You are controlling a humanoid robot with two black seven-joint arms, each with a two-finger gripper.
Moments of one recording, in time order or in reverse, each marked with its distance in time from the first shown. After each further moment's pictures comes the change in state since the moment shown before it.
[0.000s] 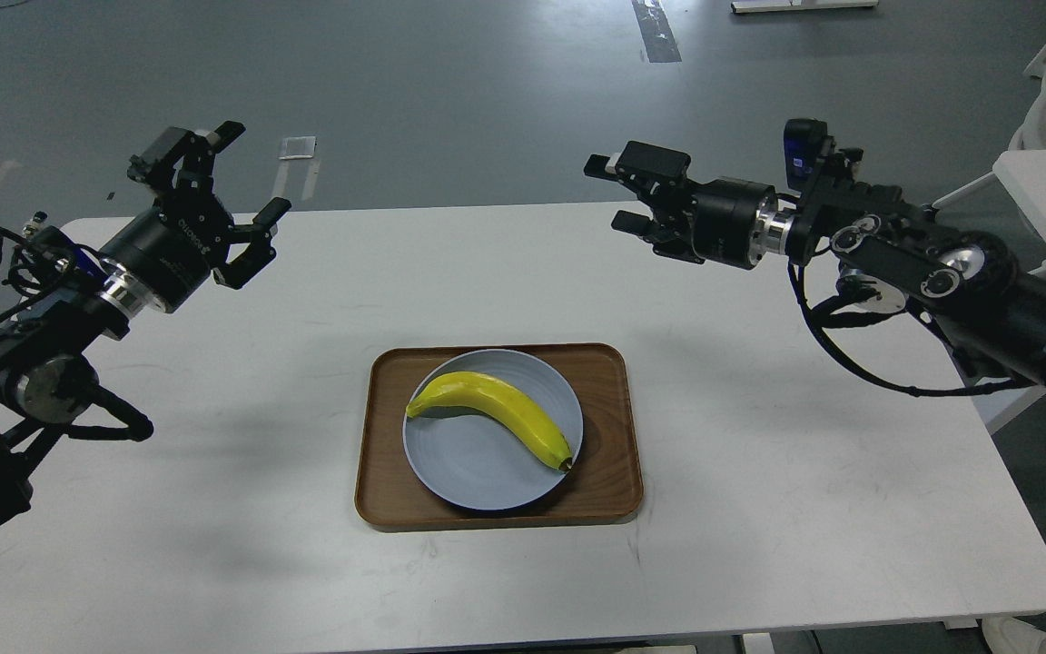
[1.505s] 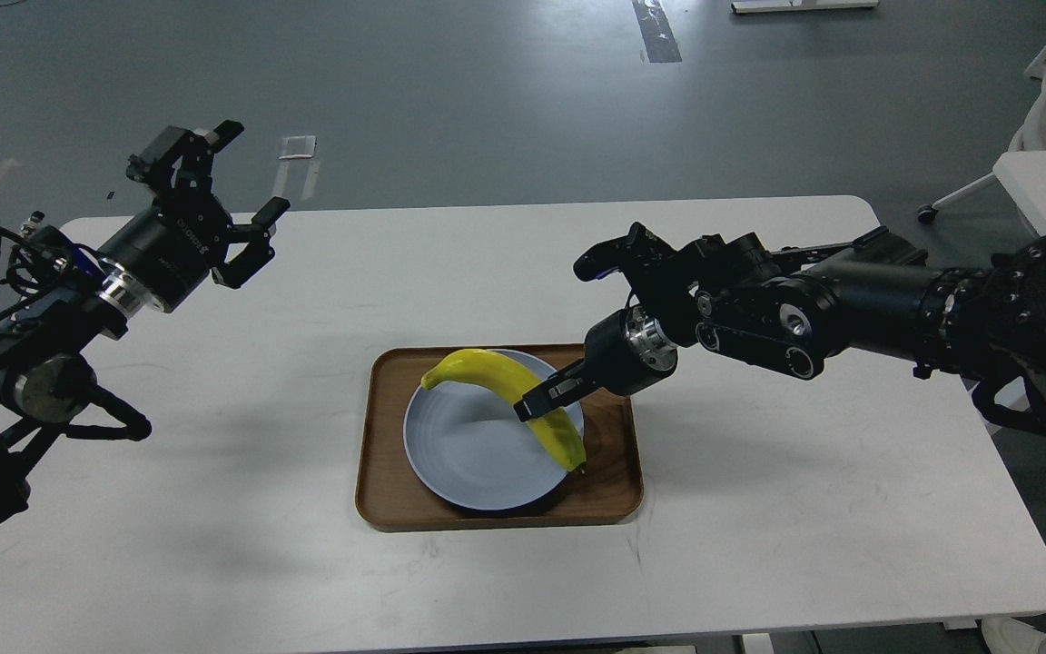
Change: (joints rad) left arm -0.001 0.020 0.000 -0.001 0.002 0.000 0.001; right arm 0.322 0.279 -0.646 0.099 -0.582 0.048 0.000
